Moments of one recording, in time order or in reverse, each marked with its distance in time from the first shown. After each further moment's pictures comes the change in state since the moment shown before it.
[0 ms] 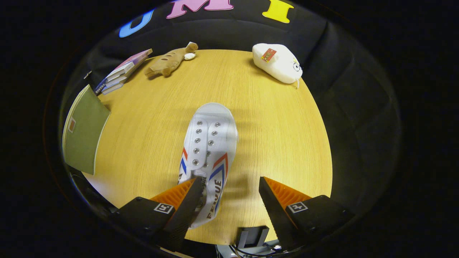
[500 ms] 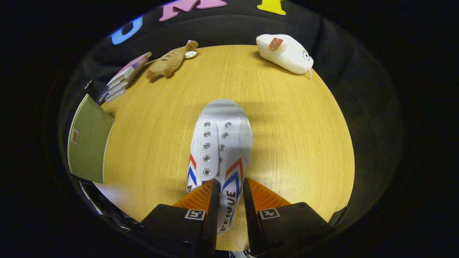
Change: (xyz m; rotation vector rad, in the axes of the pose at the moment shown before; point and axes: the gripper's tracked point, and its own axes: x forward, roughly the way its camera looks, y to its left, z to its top) arm 0.018 0.024 -0.003 0.090 0.029 0.102
